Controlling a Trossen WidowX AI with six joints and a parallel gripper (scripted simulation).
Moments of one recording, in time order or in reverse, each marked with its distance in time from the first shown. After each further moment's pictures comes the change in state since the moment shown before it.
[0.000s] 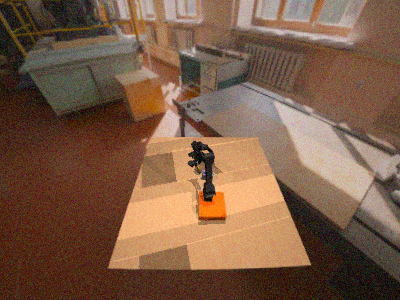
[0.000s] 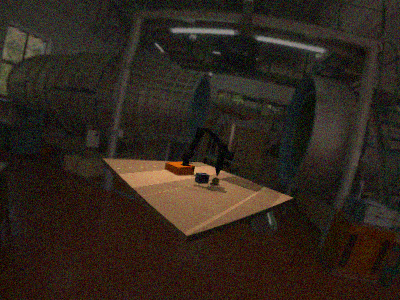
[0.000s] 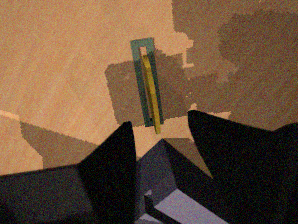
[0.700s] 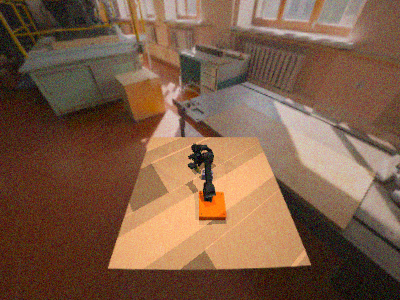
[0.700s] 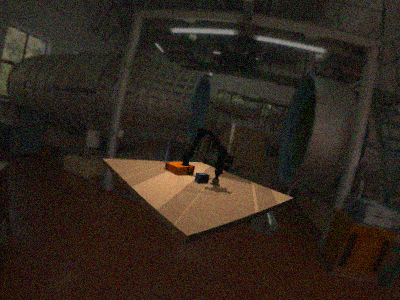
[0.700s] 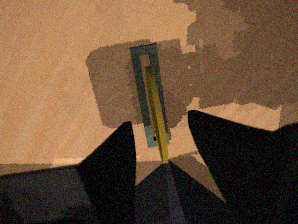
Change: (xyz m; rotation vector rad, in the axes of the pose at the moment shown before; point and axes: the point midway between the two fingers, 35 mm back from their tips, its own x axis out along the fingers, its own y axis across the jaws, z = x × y) arm 0.033 -0.001 0.002 0.003 -0.001 -0.001
